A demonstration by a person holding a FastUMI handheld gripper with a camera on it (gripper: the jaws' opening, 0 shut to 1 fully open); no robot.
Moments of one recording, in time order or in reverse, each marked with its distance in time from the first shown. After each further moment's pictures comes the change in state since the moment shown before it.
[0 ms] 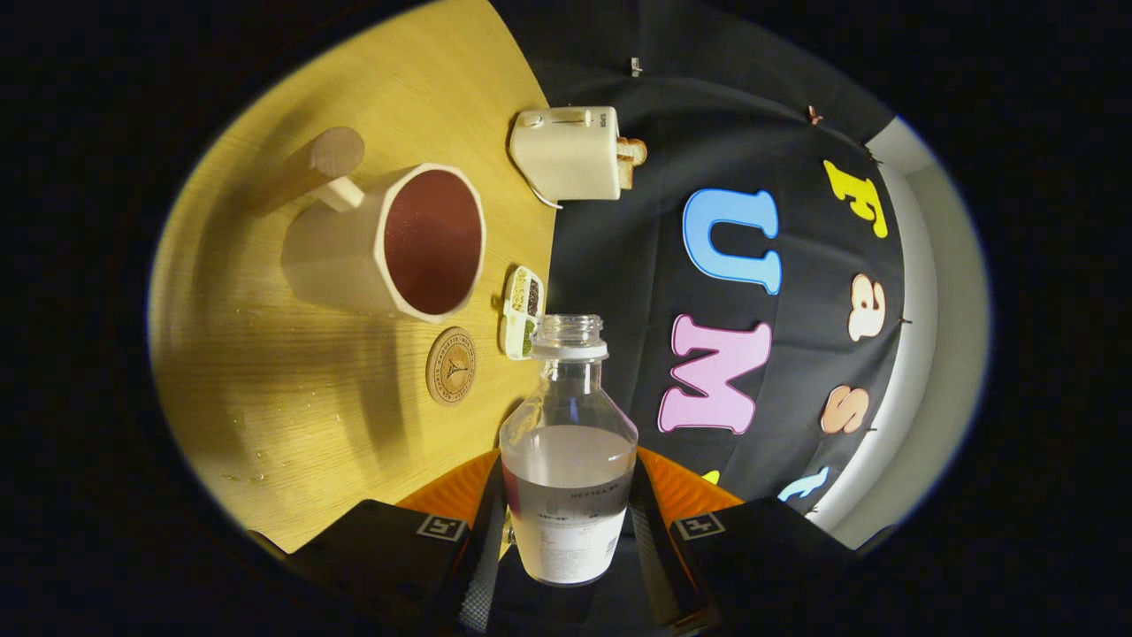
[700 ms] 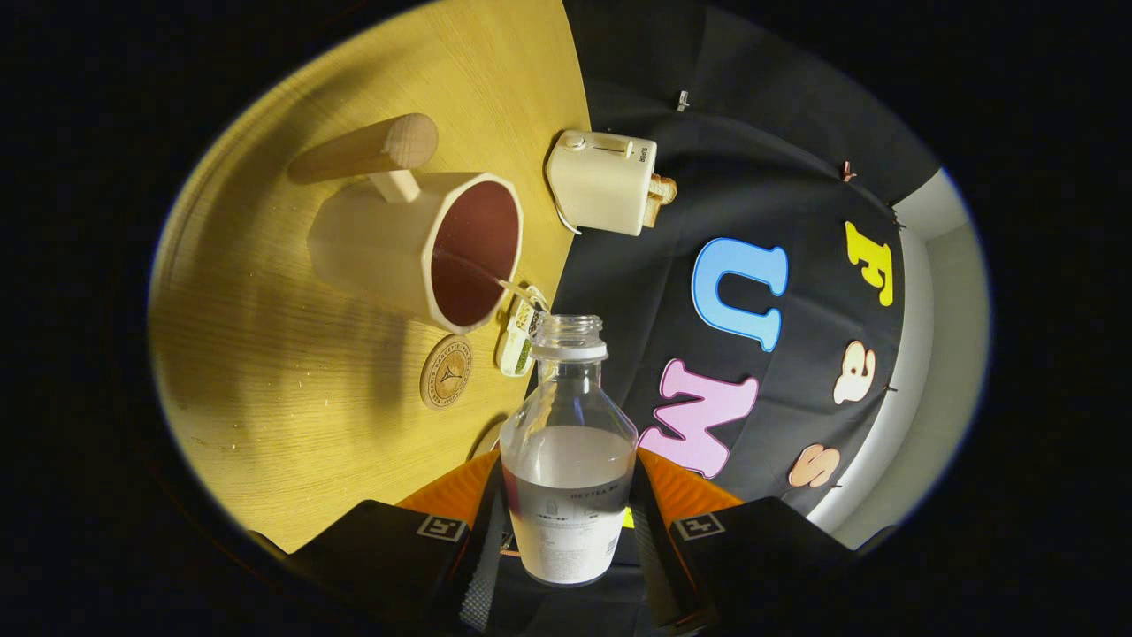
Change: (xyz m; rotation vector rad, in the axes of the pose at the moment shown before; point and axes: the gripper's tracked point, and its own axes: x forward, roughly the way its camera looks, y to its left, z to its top) arm 0.003 0.001 0.011 -0.165 -0.076 -0.018
